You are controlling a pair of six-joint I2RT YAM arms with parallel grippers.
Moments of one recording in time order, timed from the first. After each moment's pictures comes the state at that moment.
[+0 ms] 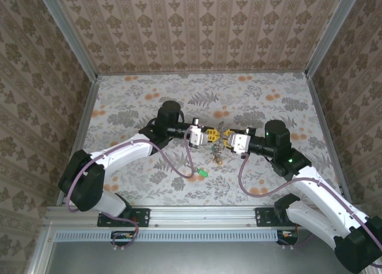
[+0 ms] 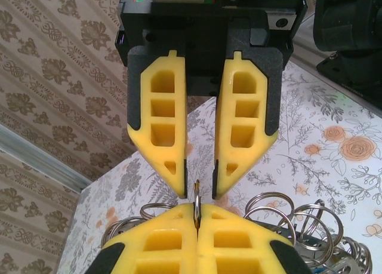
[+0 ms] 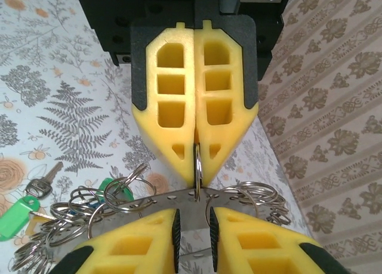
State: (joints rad) left arm -0.76 1.47 0.94 0.23 0.93 0.89; right arm 0.42 0.85 0.62 -0.11 -0.54 -0.88
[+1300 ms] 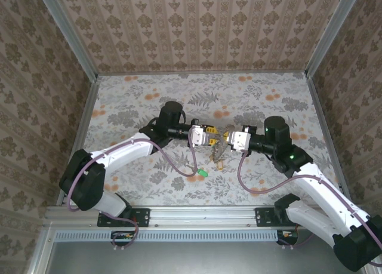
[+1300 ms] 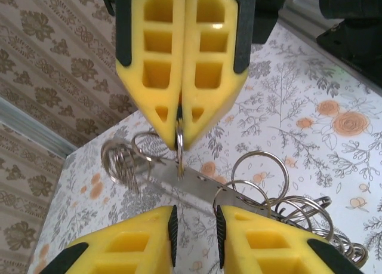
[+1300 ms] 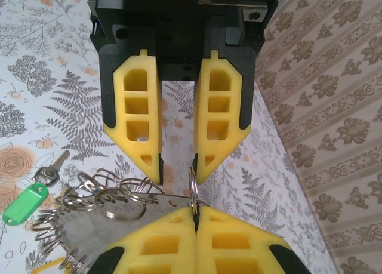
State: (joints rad) left arm -0.76 1.48 0.95 0.09 0.83 0.92; right arm 0.42 0.88 0.70 -0.24 -0.52 -0.92
